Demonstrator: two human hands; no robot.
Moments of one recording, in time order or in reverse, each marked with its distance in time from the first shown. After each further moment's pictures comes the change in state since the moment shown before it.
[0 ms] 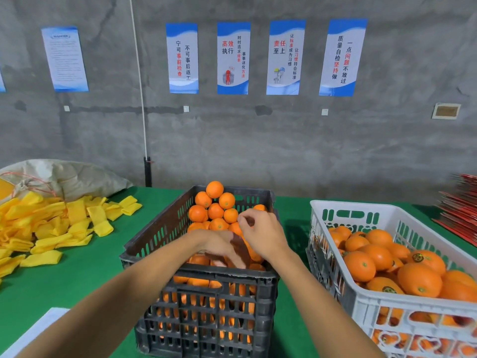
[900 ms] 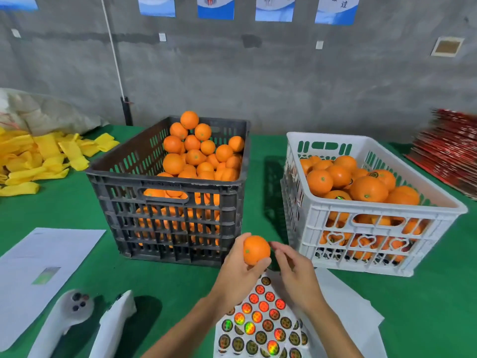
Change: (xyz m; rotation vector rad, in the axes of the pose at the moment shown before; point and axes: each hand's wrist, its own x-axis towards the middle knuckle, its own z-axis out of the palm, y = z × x) left_hand -0.016 -0.028 0.298 -0.453 0.483 0.312; right_hand -0.259 0.150 -0.007 0.408 -0.046 0.307
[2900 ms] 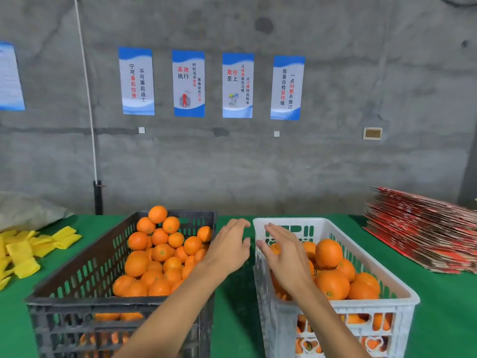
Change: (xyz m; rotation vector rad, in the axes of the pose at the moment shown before) left_hand 0.171 0.214 -0.037 0.678 0.153 0.439; right_hand 0.160 -0.133 -0.113 -0.487 0.338 -0.296
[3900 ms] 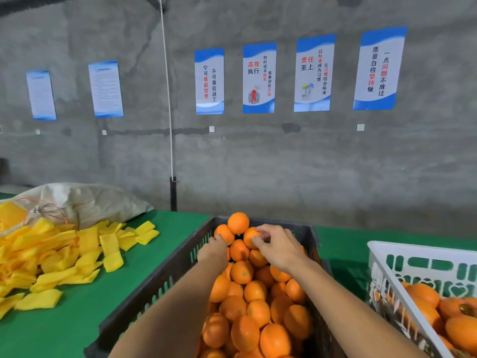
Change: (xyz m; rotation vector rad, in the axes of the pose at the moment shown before) left_hand 0.076 -0.338 -0.051 0.505 -0.200 -0.690; right_hand 0.158 -0.125 0.252 0.101 -0.488 -0.041
